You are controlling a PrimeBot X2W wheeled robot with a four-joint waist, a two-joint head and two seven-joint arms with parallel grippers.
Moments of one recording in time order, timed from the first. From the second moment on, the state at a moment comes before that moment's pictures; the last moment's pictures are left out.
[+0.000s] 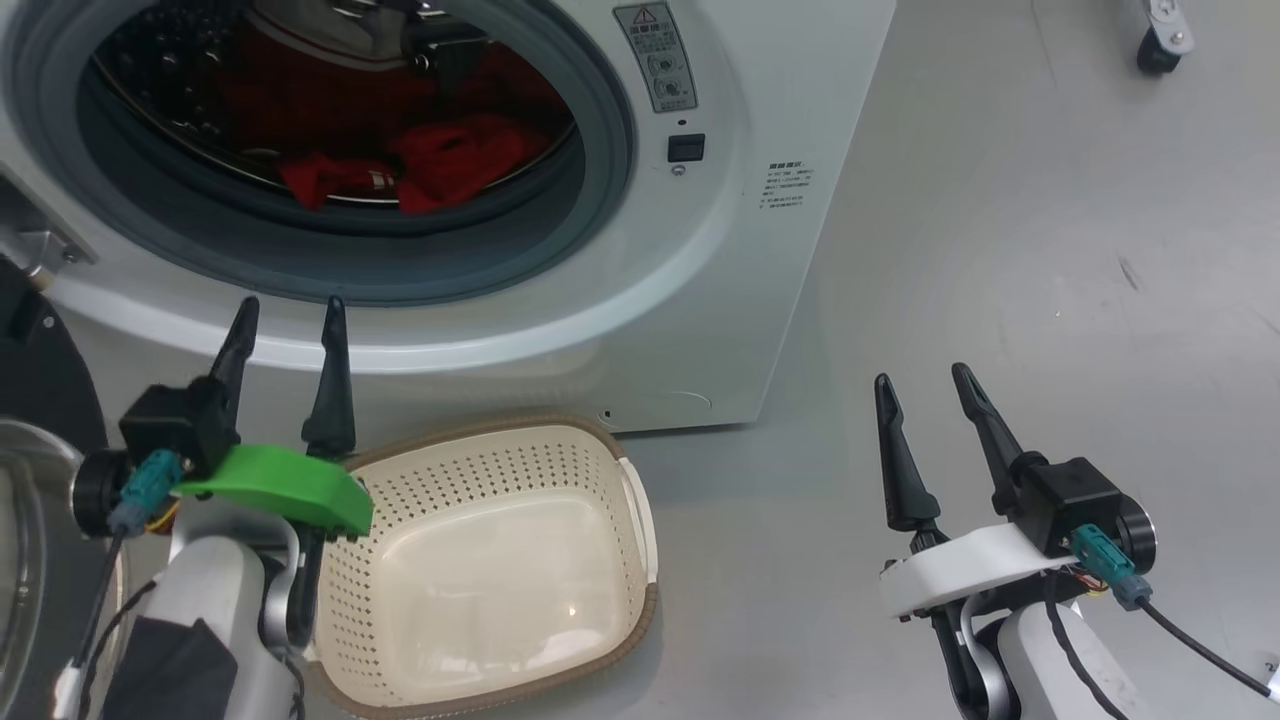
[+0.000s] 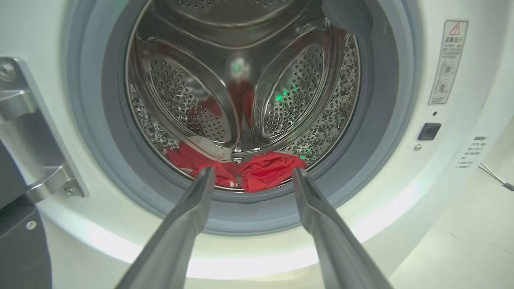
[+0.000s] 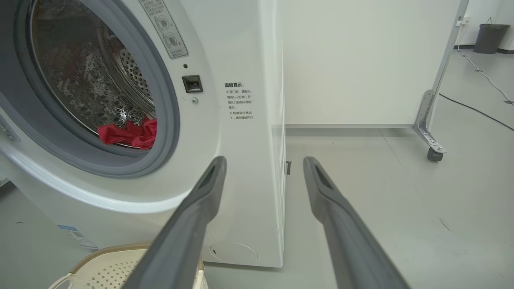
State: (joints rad) left arm -0.40 0.11 -0.19 0.40 -0.40 -0.01 -0.24; right arm -0.13 -0.05 0.29 0.17 0.30 -0.09 -0.26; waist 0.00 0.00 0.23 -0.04
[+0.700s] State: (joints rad) left arm -0.07 0.11 -0.20 0.30 -0.37 0.06 -0.25; right arm 0.00 -0.05 0.26 0.18 0.30 -0.07 -0.26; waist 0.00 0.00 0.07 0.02
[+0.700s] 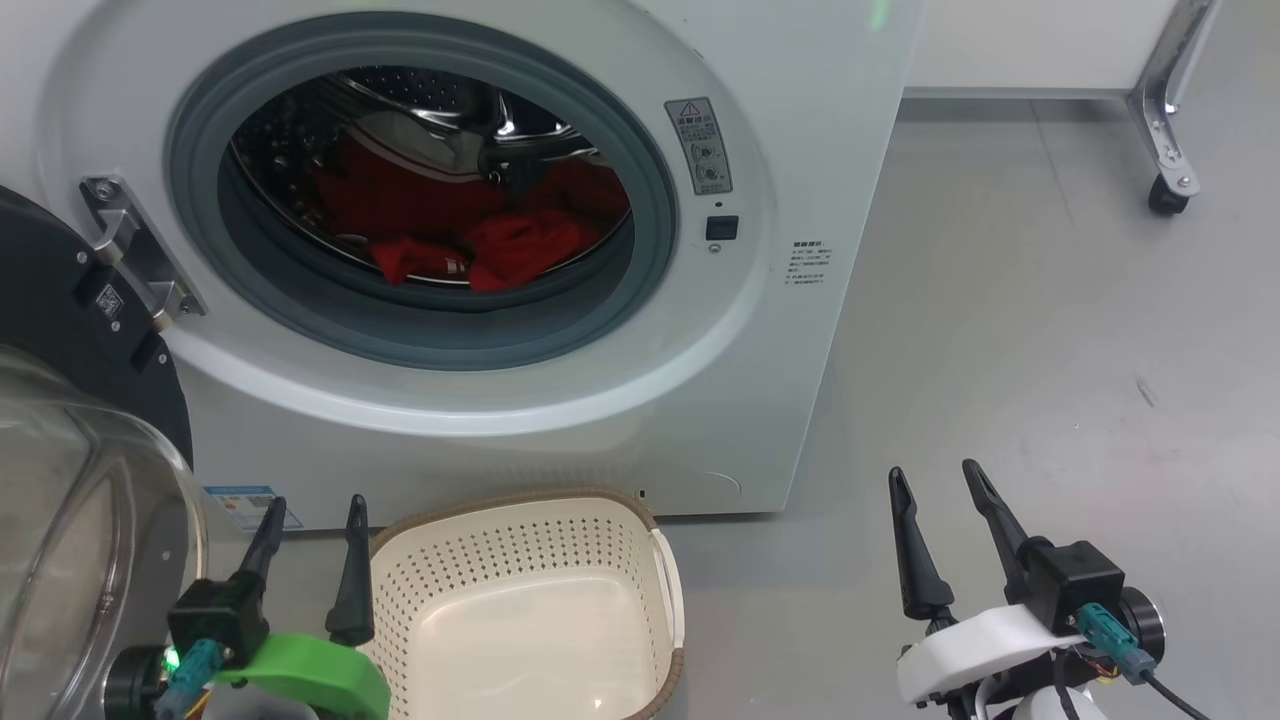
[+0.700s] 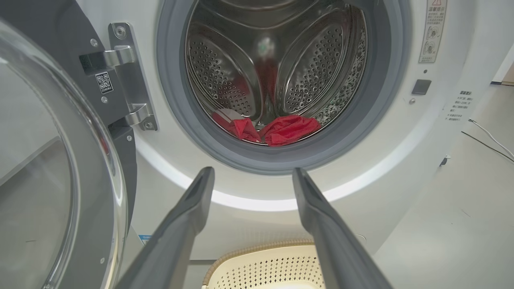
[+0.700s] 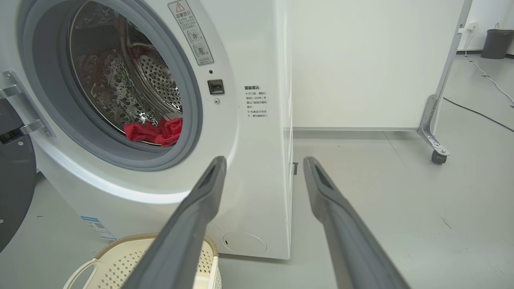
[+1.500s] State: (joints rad) left arm 0.05 0.11 -0.20 0.21 -0.38 0.07 -0.25; right arm 0.09 -0.04 0.25 0.17 0.30 -0.07 -0.26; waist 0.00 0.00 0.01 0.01
